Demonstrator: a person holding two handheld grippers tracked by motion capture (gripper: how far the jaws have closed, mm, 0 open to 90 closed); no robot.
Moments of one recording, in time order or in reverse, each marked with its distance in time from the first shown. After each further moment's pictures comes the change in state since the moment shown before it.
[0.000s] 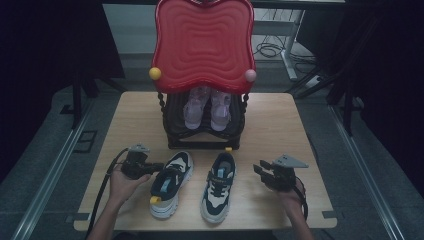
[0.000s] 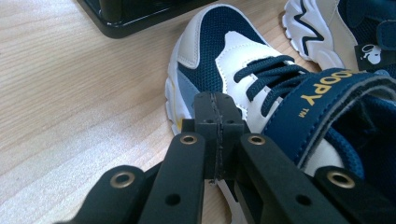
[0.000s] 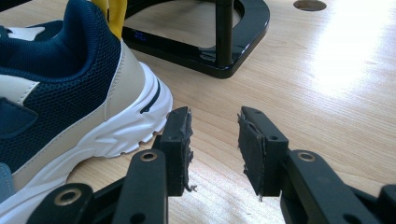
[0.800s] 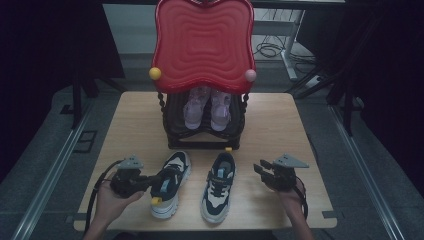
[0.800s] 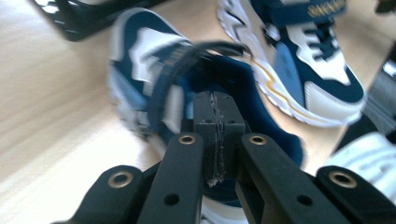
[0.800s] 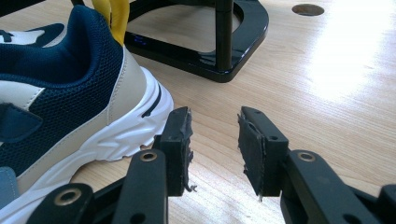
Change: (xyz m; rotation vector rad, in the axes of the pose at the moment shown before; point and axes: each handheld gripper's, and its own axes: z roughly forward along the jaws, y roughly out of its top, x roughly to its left) left arm -0.045 -0.017 -0.055 -0.036 -0.011 0.080; right arm 0.001 0.002 -0.002 -0.011 -0.003 0.001
